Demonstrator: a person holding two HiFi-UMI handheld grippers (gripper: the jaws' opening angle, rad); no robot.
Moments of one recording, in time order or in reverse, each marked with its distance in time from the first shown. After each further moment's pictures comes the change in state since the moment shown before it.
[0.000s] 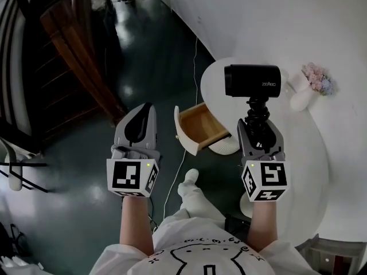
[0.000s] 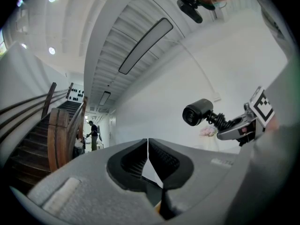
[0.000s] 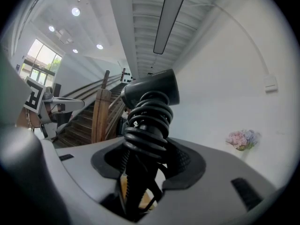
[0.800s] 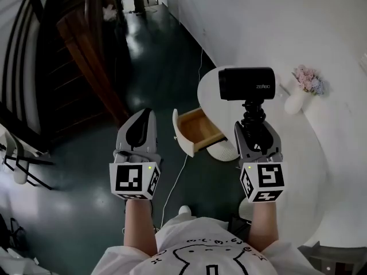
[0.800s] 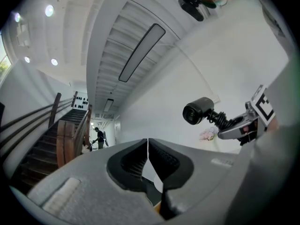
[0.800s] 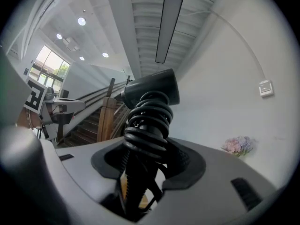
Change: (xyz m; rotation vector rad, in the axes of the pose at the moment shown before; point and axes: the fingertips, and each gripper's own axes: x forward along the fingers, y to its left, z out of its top) left arm -0.042 -0.028 0.044 0.043 -0.037 0.082; right arm -0.045 -0.005 0.028 -0.018 -0.081 0.064
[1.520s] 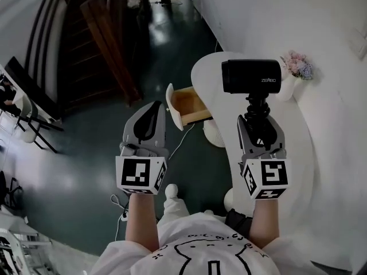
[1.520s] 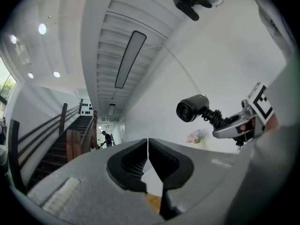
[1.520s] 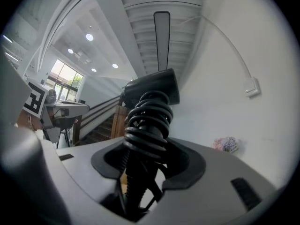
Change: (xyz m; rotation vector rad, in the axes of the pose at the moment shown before) left arm -0.086 -0.223 0.058 0.082 0.024 0.109; right arm -0.163 -0.121 -0.025 0.020 -0.081 0.174
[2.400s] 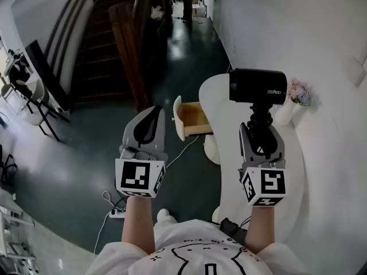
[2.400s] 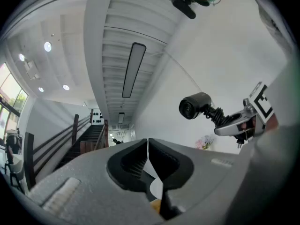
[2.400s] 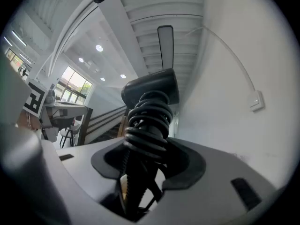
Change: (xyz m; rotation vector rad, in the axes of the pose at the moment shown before) left arm -0.058 -0.006 0.057 0.053 -0.048 0.136; right arm -0.041 0.003 0.048 -0.026 -0.119 0.079
